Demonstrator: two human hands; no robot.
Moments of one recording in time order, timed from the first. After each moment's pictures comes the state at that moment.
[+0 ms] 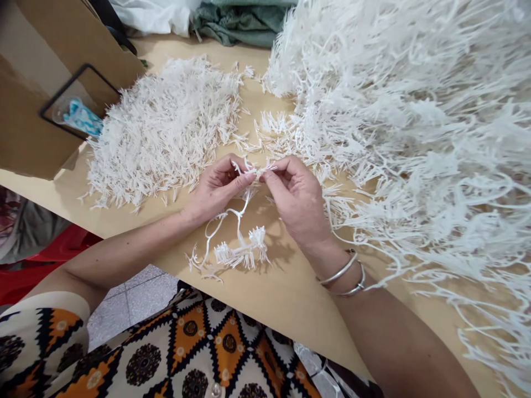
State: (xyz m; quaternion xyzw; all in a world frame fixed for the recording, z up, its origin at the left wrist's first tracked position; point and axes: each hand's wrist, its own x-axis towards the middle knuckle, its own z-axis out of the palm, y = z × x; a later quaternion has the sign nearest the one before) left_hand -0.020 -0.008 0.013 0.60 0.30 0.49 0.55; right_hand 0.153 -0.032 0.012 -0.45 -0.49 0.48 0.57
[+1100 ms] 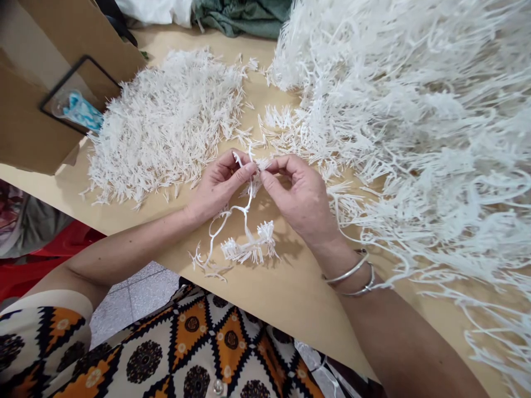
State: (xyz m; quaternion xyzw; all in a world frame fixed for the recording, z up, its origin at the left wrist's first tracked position) left_hand -0.017 -0.012 0.019 0.56 0.33 0.49 0.58; right_hand 0.160 -0.033 0.019 -0.49 -0.58 0.42 0.50
